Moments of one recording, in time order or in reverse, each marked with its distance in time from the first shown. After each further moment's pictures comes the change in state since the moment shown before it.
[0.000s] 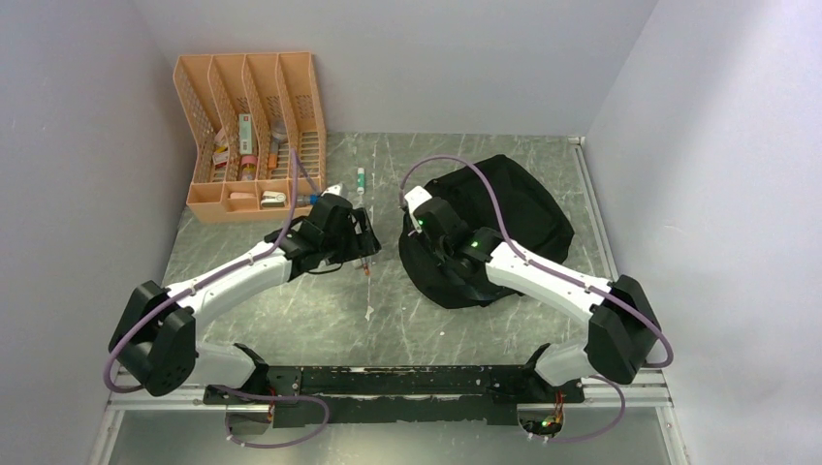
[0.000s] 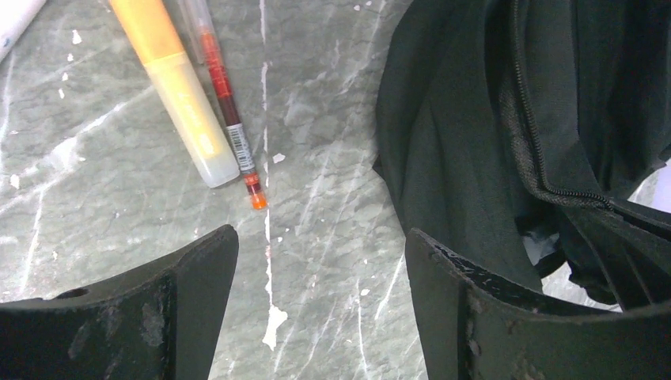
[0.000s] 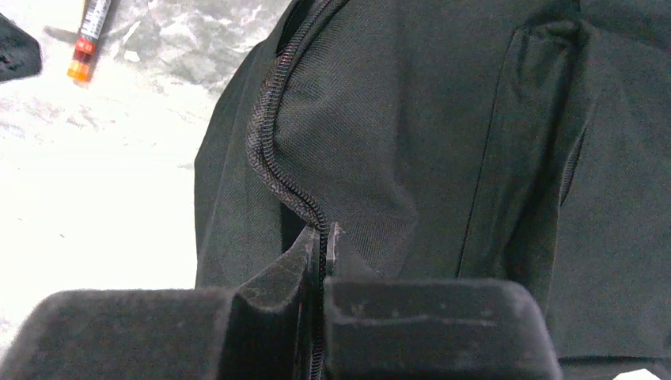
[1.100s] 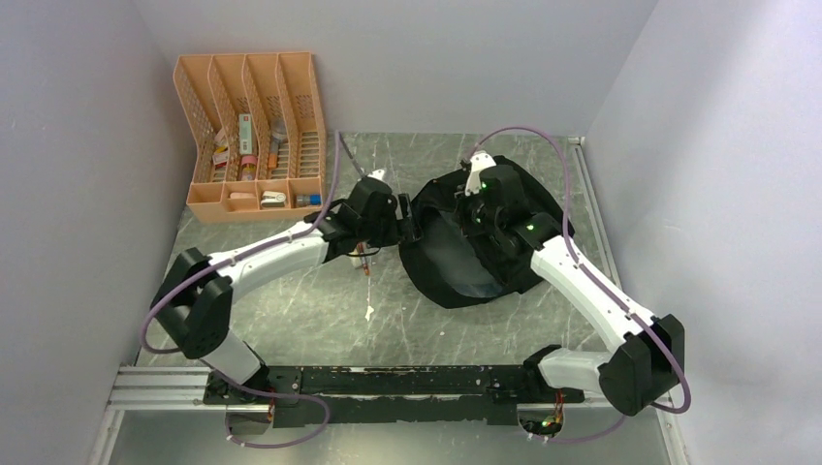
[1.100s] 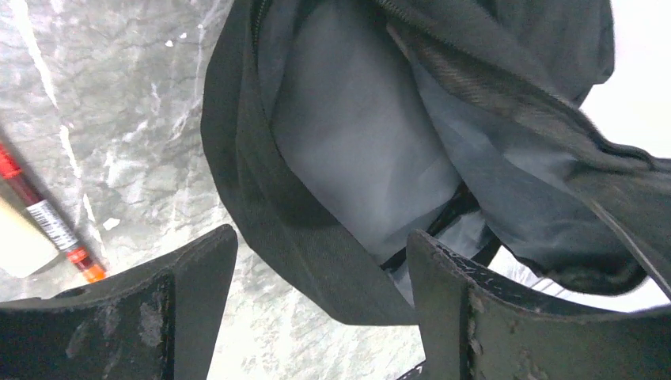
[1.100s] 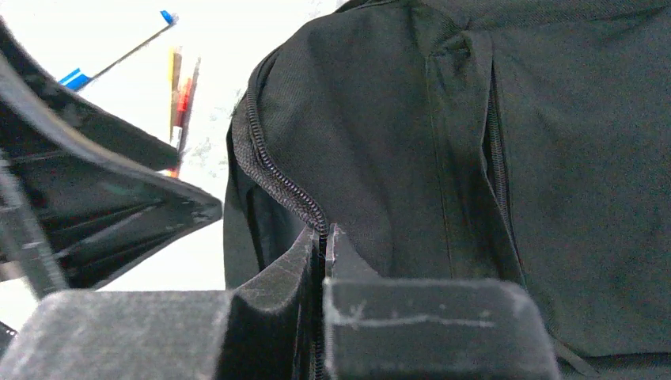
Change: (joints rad) left arm -0.119 0.214 0.240 0.090 0.072 -0.002; right arm -0.326 -0.171 0.036 0.001 -0.334 0.196
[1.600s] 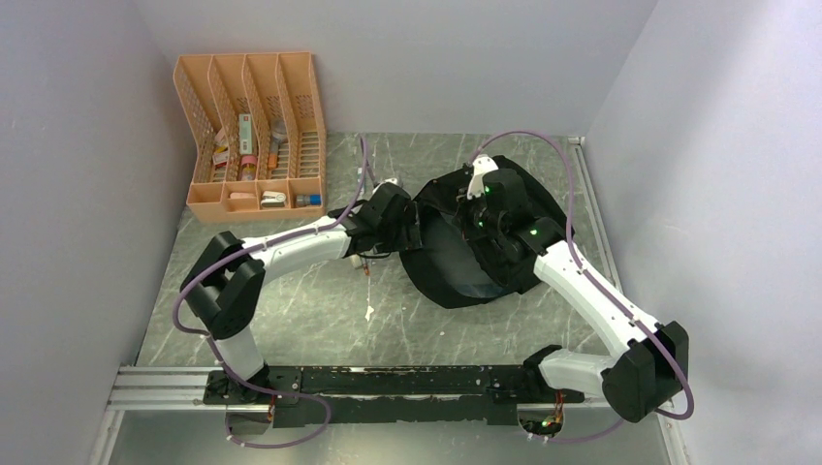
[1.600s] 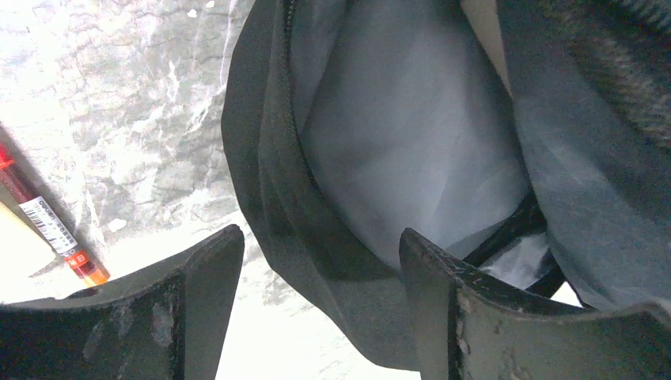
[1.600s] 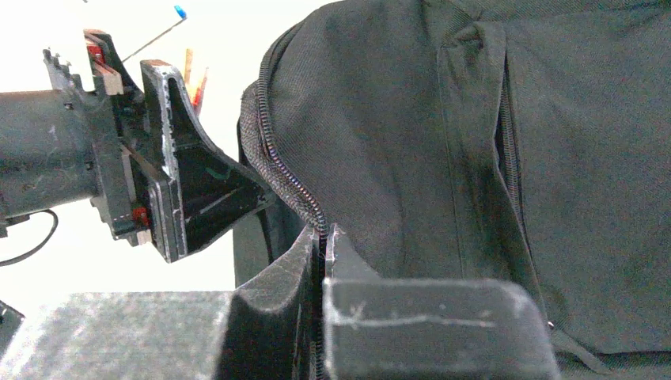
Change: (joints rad) left arm -0.041 0.179 0.098 -0.075 -0.068 -0.024; right arm -0.003 -0.043 -0.035 0.003 -0.029 0.014
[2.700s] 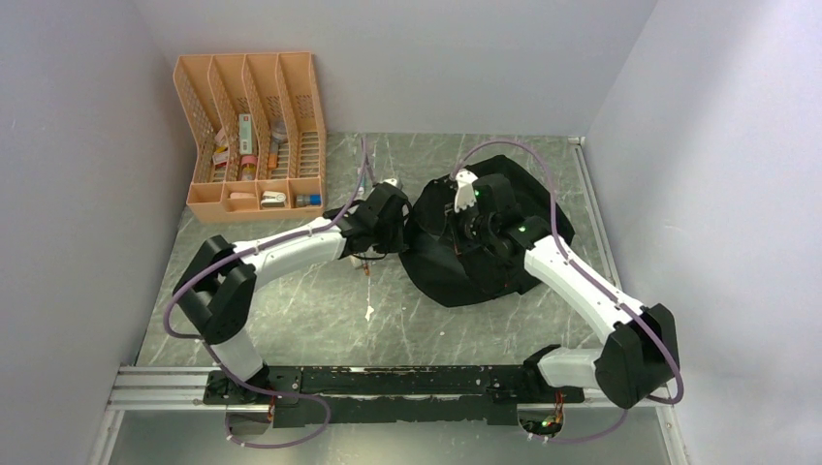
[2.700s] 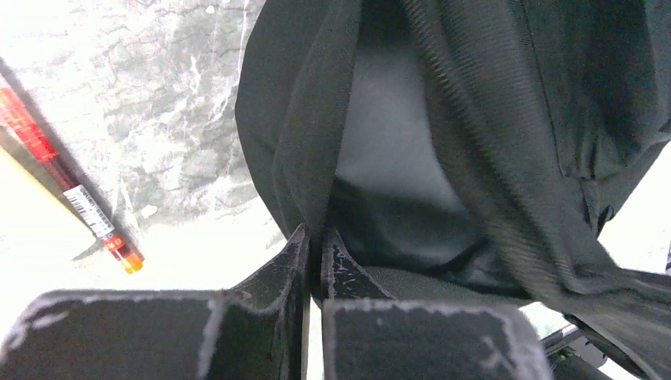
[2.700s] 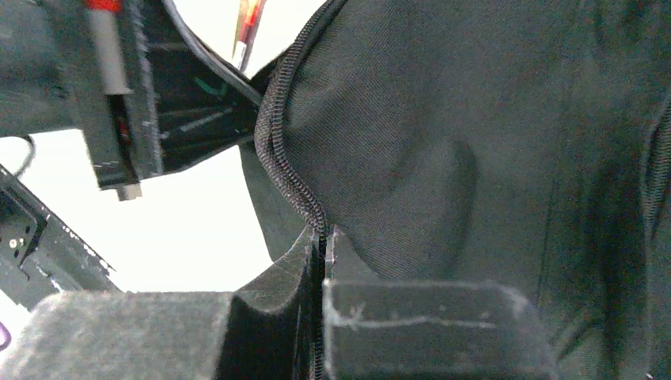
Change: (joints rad) left arm 0.000 -0.023 -0.005 -0.045 -0.008 0.068; right arm 0.000 0.065 -0.028 -0.026 -0.209 -0.040
